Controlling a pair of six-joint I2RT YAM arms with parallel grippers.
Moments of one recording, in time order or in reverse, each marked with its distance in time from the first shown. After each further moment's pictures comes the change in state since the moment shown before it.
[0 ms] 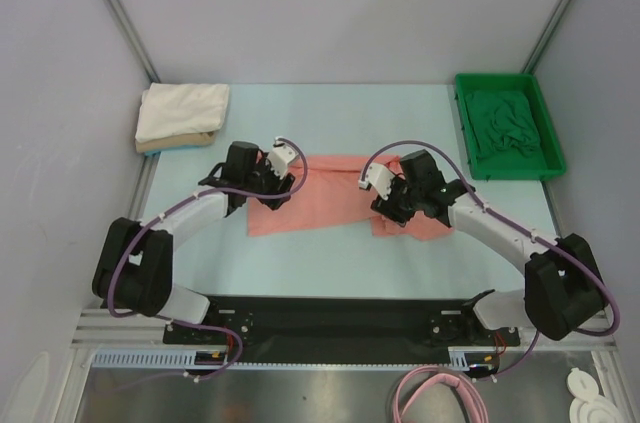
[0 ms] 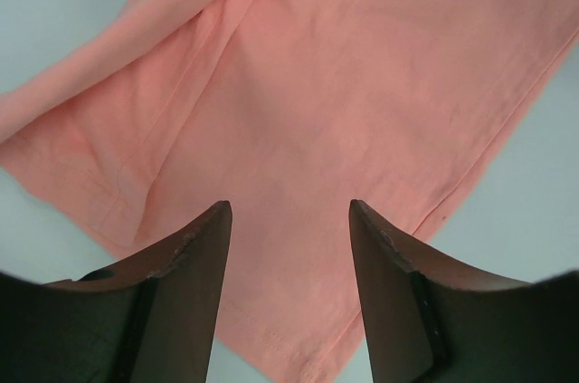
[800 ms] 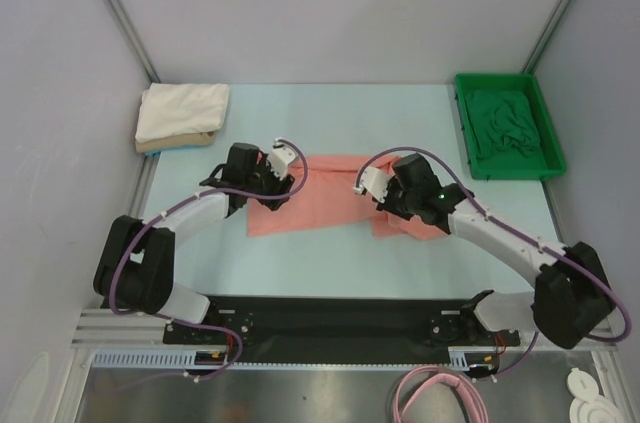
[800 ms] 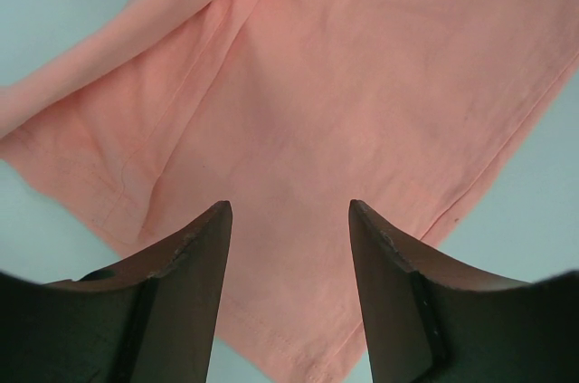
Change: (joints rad) left arm 0.003 0.018 -0.008 0.015 -0.013 0.001; right arm 0.074 0.007 0.007 -0.021 0.161 -0.026
